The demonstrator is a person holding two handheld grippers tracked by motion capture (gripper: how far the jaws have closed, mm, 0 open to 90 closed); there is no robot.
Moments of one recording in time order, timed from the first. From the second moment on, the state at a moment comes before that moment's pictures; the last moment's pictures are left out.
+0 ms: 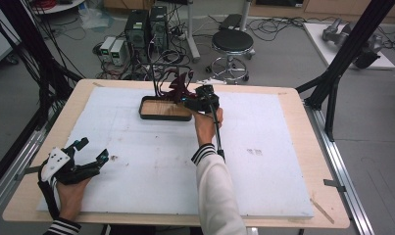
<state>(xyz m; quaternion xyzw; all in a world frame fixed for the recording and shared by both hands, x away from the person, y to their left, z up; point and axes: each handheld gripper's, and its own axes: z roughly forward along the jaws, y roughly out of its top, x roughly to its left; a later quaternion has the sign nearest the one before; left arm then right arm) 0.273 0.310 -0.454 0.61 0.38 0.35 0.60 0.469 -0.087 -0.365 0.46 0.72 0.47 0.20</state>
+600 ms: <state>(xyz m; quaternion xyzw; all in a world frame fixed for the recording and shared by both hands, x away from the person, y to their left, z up) 0.272 0.310 -0.454 0.61 0.37 0.35 0.60 0.377 -0.151 -0.326 0.37 0.72 0.54 0.23</state>
